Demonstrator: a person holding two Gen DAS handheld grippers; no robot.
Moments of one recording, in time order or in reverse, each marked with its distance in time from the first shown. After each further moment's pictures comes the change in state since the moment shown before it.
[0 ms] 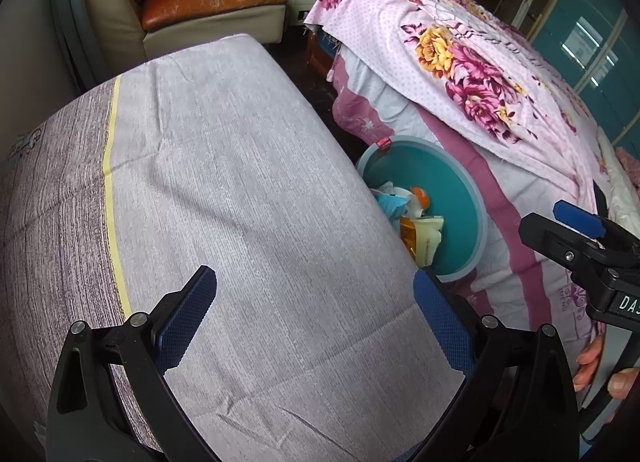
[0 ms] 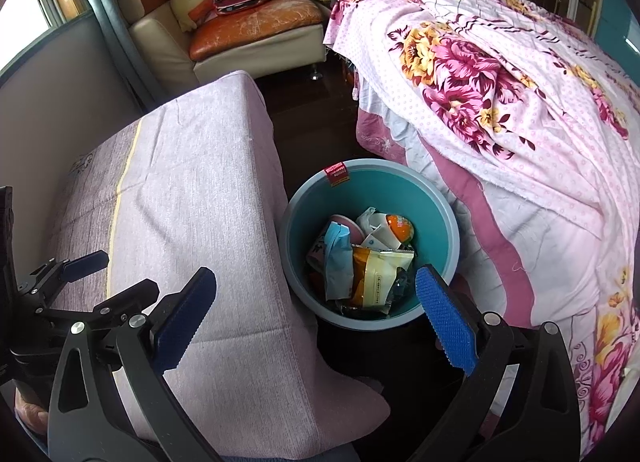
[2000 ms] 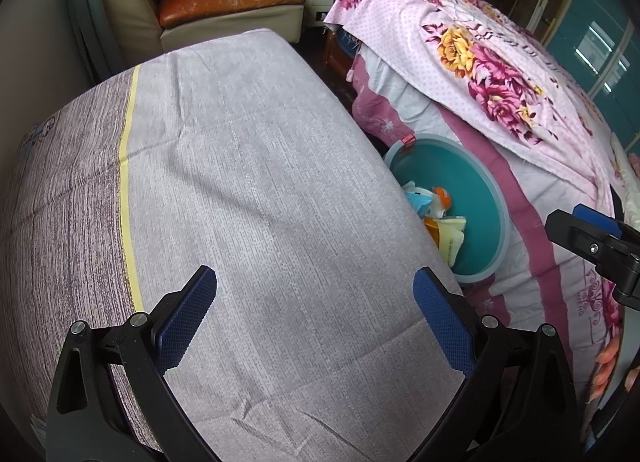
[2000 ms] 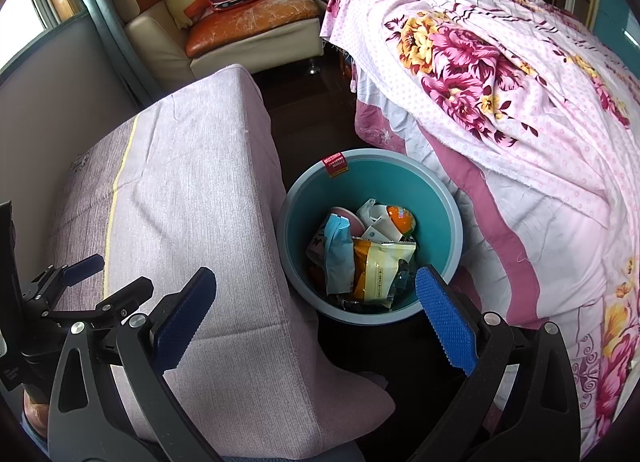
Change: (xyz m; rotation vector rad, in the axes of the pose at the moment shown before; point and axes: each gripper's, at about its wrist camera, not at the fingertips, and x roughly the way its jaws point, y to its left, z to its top) left arm 0.012 0.011 -0.011 -0.033 -0.019 0.057; right arm 0.009 -0.006 -0.003 0.015 0.017 0.006
